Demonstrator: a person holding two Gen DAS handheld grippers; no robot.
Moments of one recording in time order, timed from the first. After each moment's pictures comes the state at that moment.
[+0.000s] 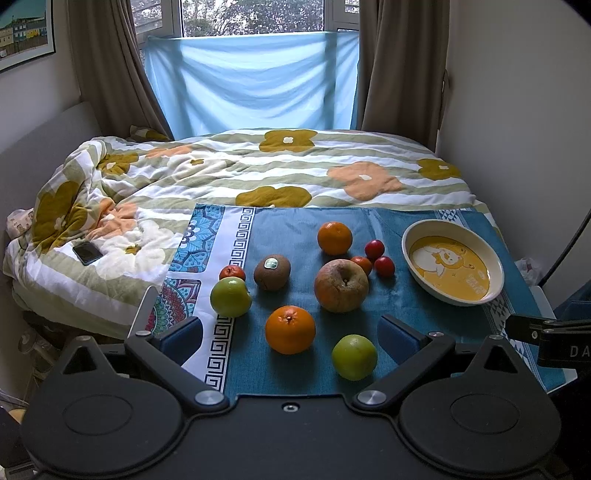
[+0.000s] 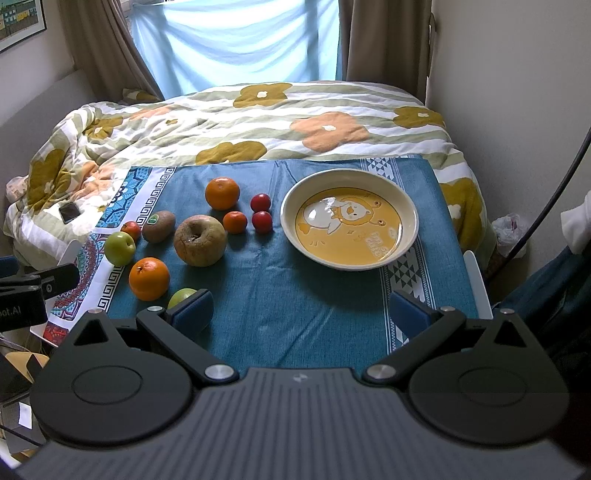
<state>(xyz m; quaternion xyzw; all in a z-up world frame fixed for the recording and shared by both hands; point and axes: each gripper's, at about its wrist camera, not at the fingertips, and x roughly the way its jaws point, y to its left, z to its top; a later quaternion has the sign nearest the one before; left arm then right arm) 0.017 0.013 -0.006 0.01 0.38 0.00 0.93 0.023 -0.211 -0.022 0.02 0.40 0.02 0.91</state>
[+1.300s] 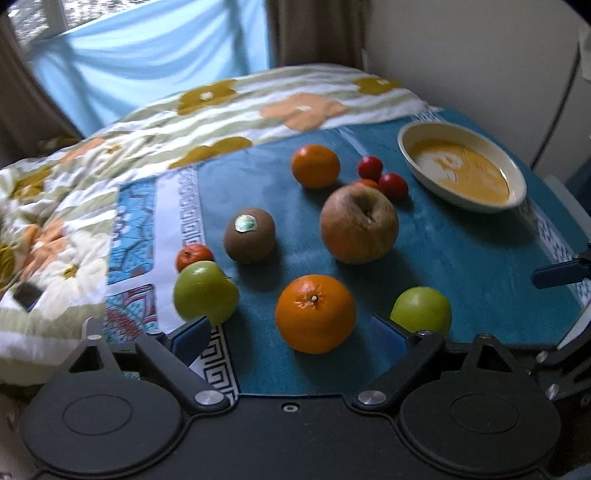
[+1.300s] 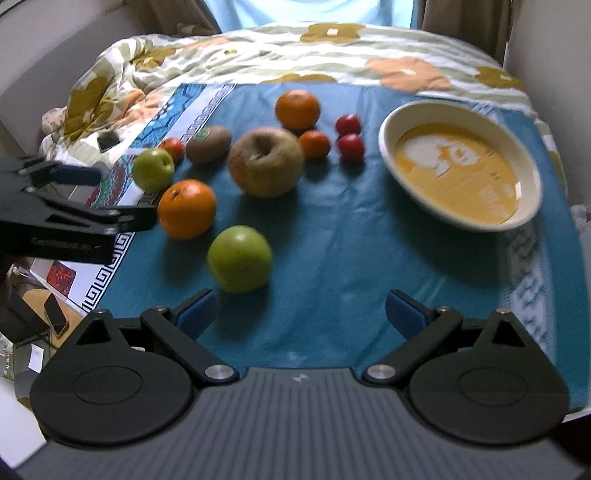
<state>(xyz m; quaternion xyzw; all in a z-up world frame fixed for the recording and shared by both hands) 0.115 0.051 -0.105 0.13 0.44 -0.15 0.88 0.070 -0.143 -0.122 -0.01 0.48 0.12 0.87</state>
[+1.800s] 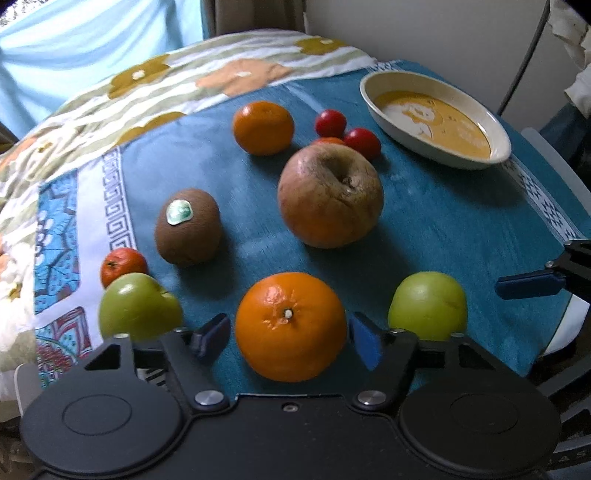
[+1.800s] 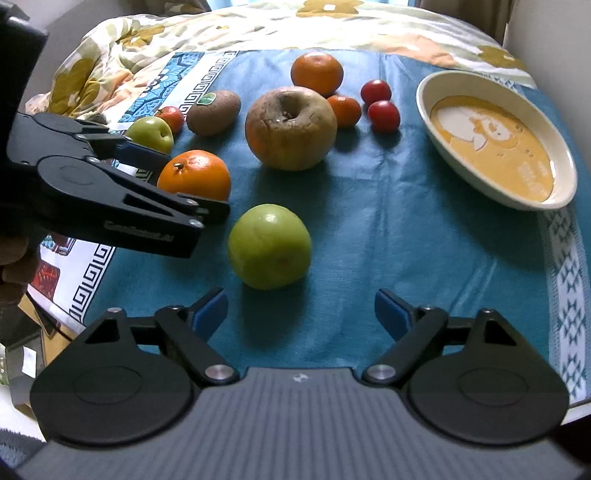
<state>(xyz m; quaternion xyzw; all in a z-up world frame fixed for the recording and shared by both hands) 0.158 0.037 -0.150 0.15 0.49 -0.24 0.83 0.085 -0.105 -0.152 -0.01 0.51 0.10 0.85</state>
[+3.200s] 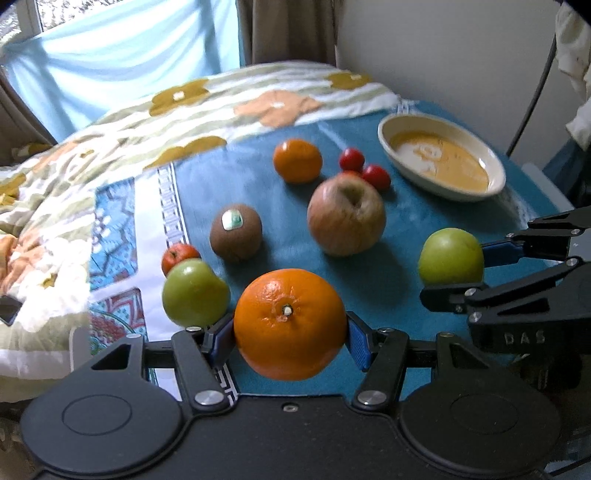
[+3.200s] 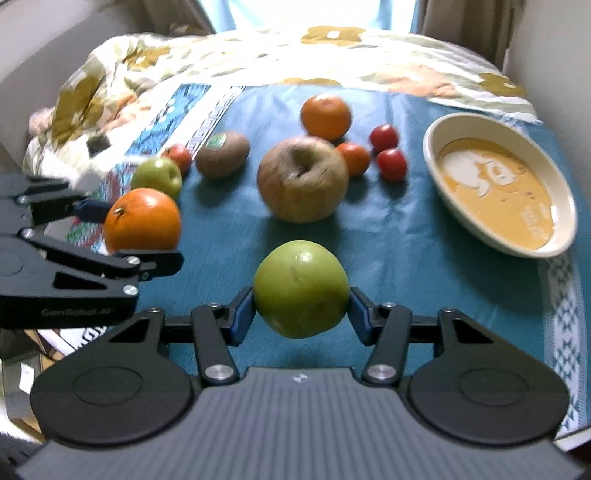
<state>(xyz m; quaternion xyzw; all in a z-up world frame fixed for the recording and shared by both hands) 0.111 0.058 -0.100 0.12 0.44 -0.19 0.87 0.097 -0.102 -0.120 -0.01 0.46 0.10 0.88</state>
